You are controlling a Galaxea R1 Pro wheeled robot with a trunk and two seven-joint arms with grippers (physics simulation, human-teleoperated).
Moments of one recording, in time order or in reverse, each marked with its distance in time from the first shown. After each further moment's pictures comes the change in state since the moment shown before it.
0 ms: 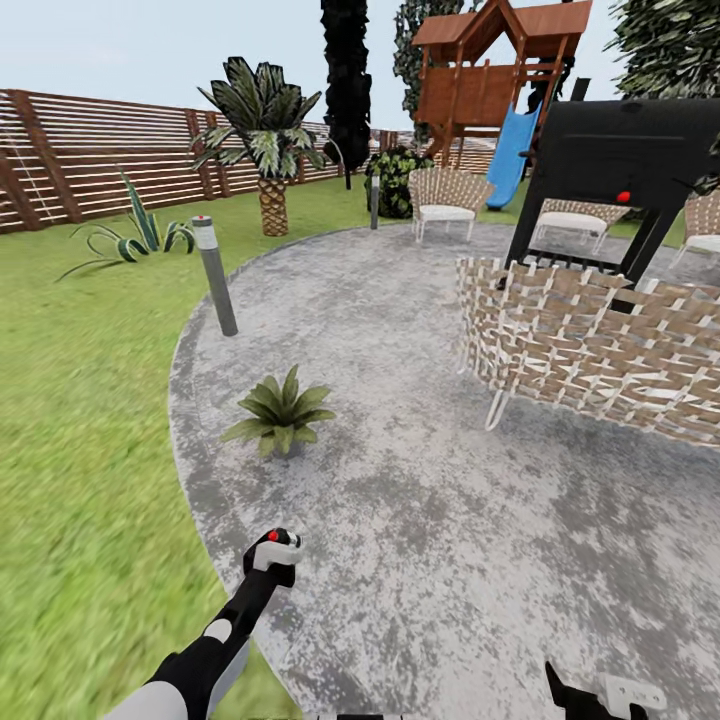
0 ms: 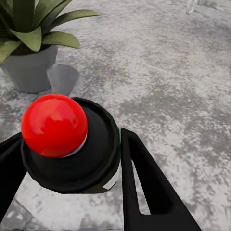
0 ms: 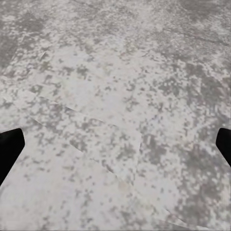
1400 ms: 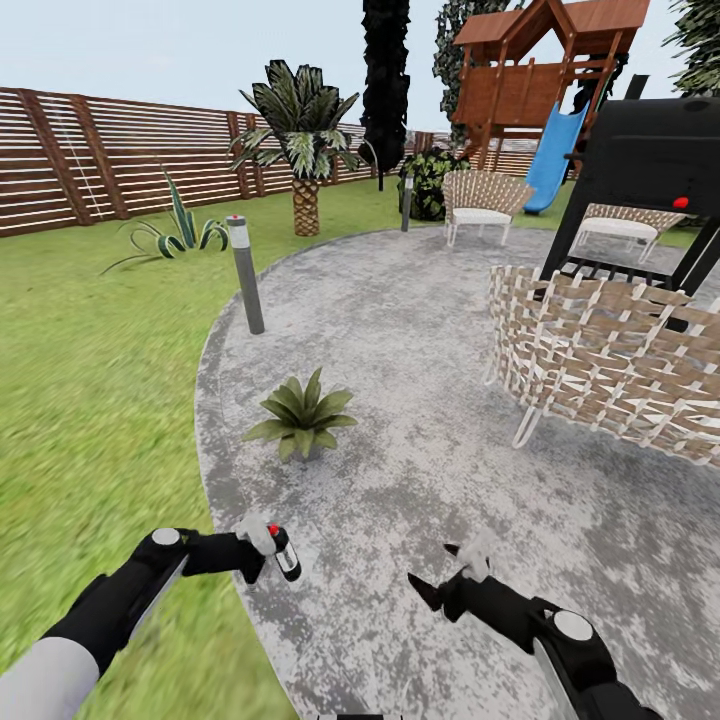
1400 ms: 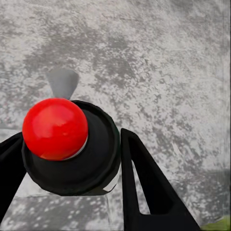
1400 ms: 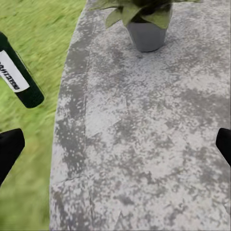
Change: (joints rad) left arm -0.020 0.309 -0.172 -0.550 -0.008 0.733 -0.793; right arm -0.100 -0.010 0.458 -0.593 0.007 0.503 0.409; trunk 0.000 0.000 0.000
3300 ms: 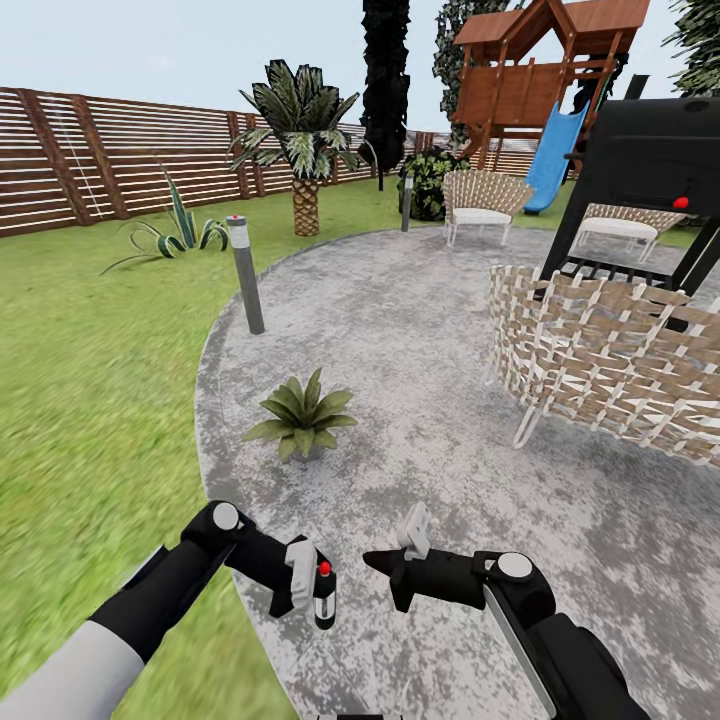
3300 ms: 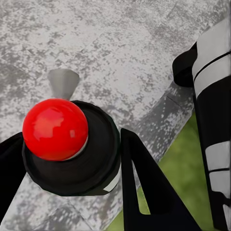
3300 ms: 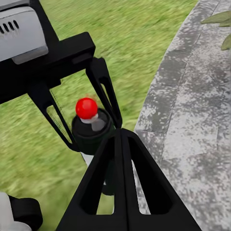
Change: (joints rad) left arm -0.028 -0.099 -0.133 -0.269 -0.391 0.046 -0.453; right arm -0.179 0.012 0.214 -0.004 0.003 0.130 0.250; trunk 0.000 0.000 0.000
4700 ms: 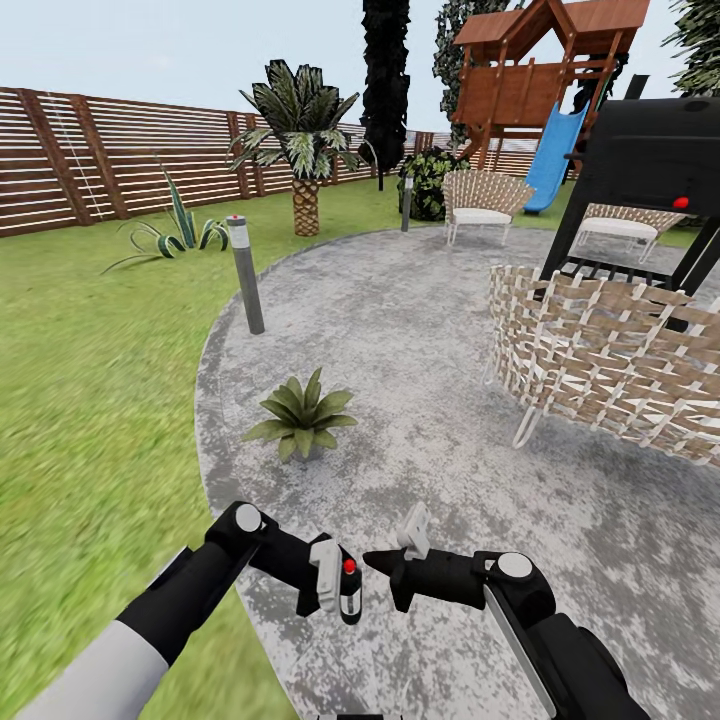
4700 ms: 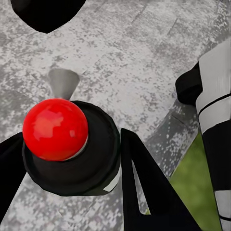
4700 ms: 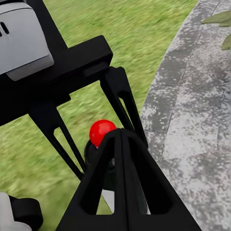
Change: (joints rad) left arm -0.002 -0.072 -0.028 -0.001 -0.001 0.000 0.053; right arm 0.000 0.000 0.000 0.001 -0.001 0.000 0.000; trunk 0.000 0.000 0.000
